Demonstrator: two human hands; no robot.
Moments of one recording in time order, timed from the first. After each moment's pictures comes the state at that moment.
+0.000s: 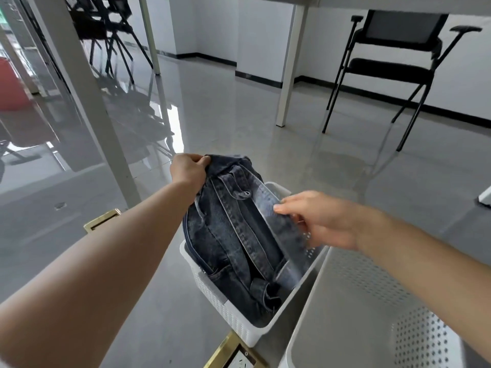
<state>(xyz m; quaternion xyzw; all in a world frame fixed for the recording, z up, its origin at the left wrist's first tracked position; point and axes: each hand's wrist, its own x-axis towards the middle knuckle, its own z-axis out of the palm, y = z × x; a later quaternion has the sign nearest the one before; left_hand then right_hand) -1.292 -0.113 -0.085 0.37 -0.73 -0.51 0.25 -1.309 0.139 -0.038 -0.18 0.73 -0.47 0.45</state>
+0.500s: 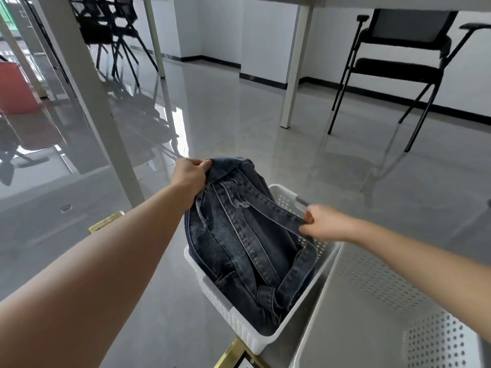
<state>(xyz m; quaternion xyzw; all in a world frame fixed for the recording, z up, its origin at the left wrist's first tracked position) -1.284 -0.115 -0.083 0.38 -0.73 -0.53 0.20 -1.375 0.141 -0.103 -0.31 0.92 -0.05 0.21</state>
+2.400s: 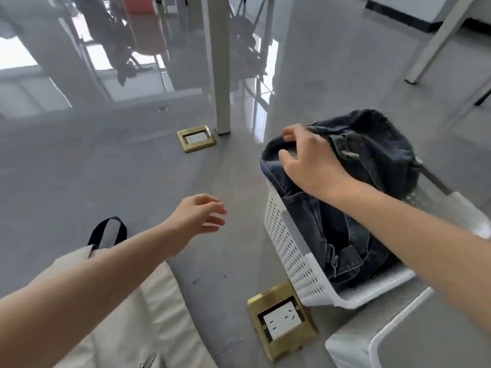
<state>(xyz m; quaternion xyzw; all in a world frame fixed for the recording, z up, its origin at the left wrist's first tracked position) -1.079 -0.115 -0.241 0.49 -0.56 -0.66 0.09 -1.276 -0.021 -0.157 -0.49 0.82 -0.28 0.08</state>
